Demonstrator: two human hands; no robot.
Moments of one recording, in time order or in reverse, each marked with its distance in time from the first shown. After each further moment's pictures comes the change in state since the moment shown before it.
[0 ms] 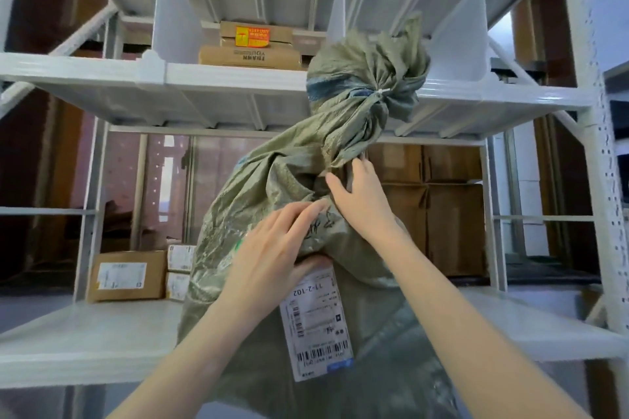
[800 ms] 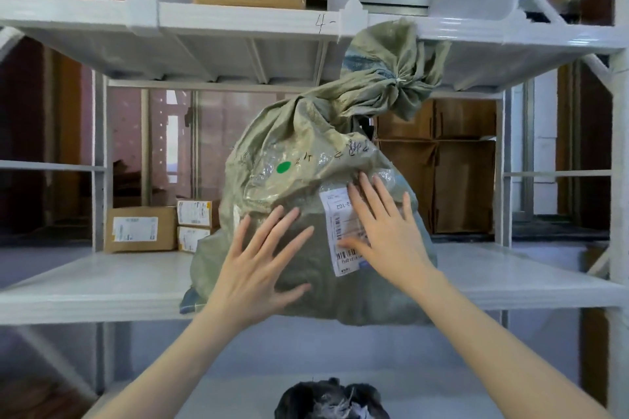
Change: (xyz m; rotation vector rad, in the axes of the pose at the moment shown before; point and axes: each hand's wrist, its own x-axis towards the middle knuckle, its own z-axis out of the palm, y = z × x) left_hand -0.094 -0.018 0.046 0.305 -0.190 0.029; right_hand -0.096 0.085 0.016 -0.748 -0.195 -0.262
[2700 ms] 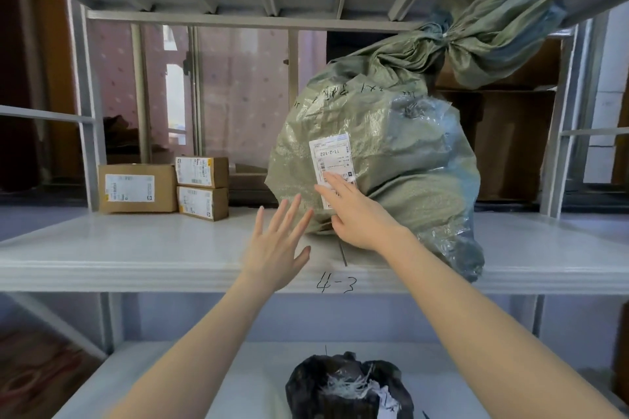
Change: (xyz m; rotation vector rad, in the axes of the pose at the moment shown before) left_hand -0.005 -0.017 0.171 0.055 -0.318 -0.143; right_hand 0.058 -0.027 0.140 0.238 -0.346 -0.201
